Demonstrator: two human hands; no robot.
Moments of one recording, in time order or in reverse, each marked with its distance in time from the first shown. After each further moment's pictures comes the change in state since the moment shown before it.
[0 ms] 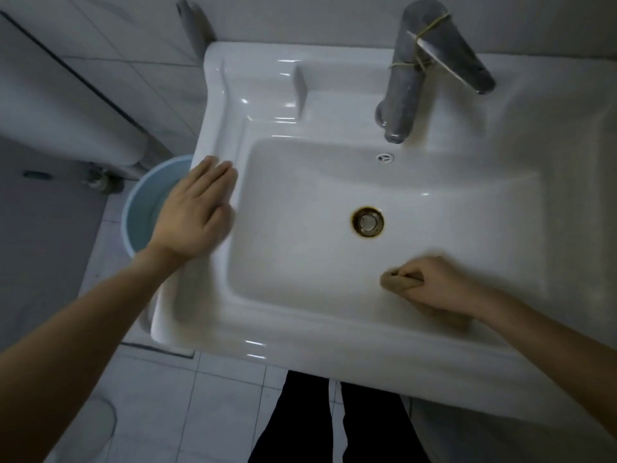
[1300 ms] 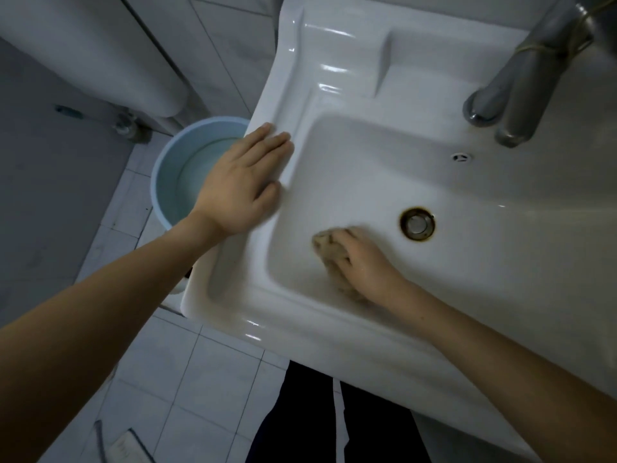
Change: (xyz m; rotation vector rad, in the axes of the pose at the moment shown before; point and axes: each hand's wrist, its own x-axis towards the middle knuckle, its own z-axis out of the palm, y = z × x) left_hand 0.006 -0.004 0.000 0.013 0.014 0.008; right_hand 0.103 -0.110 0.092 -0.126 0.251 -0.479
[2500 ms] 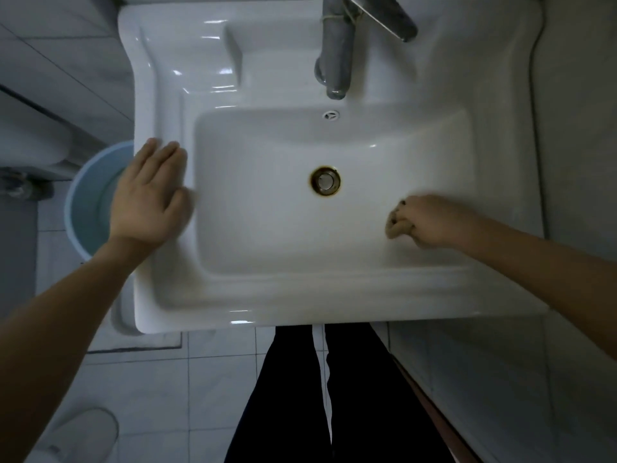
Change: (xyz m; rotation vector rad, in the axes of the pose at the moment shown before) left_hand -0.001 0.011 -0.009 -0.040 -0.035 0.000; right_hand -0.150 0.072 -0.149 -0.326 -0.398 0.534
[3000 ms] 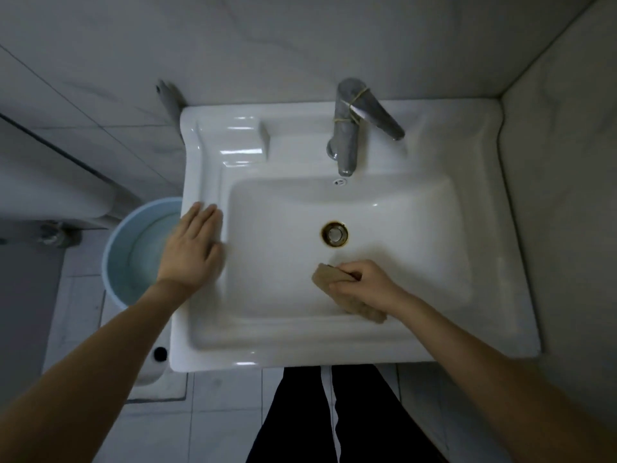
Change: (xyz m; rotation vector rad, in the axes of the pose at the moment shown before) left_hand 0.005 -0.001 -0.011 -0.020 -0.141 -0.009; right_hand -0.006 -0.130 -0.005 0.988 0.171 0.046
